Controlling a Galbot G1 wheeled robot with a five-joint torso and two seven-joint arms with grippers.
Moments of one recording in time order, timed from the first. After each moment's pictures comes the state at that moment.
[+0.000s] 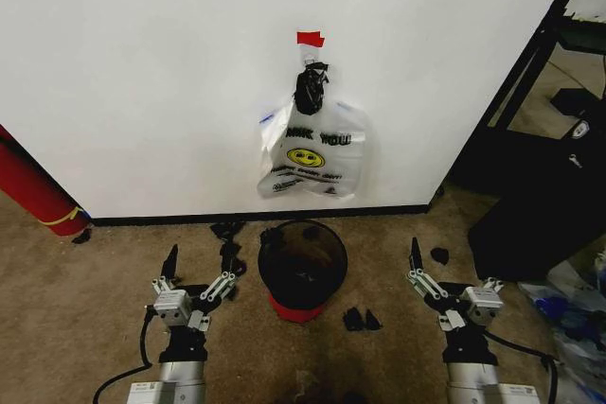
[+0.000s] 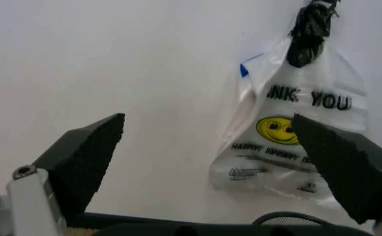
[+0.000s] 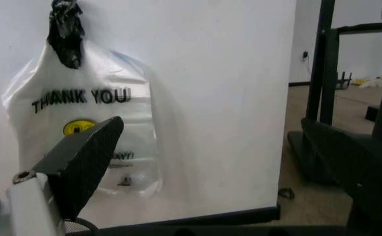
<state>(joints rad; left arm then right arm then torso) 1.78 -1.35 -0.39 -2.22 -0.12 -0.41 -0.23 -1.84 1.56 0.51 2.28 0.05 0.30 0.07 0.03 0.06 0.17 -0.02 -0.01</state>
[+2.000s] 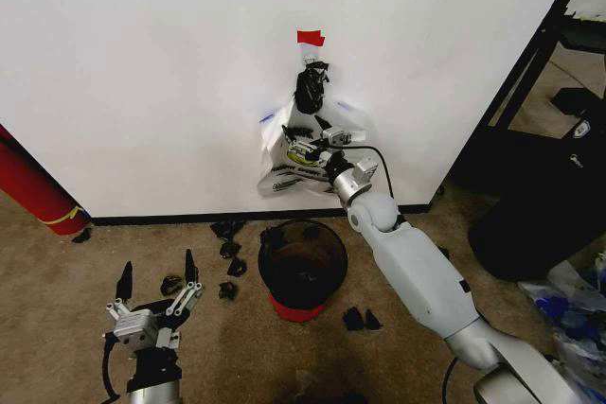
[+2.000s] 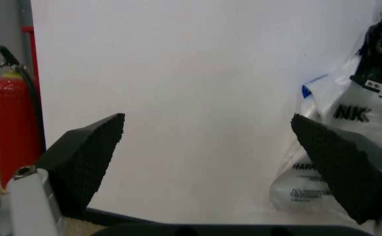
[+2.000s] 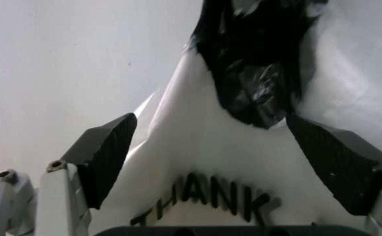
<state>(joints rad) 1.89 -1.52 -0.51 -2.28 -0.04 -0.47 -0.24 -0.51 1.32 -0.03 1.37 0.53 0.14 -0.14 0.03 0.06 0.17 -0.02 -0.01</state>
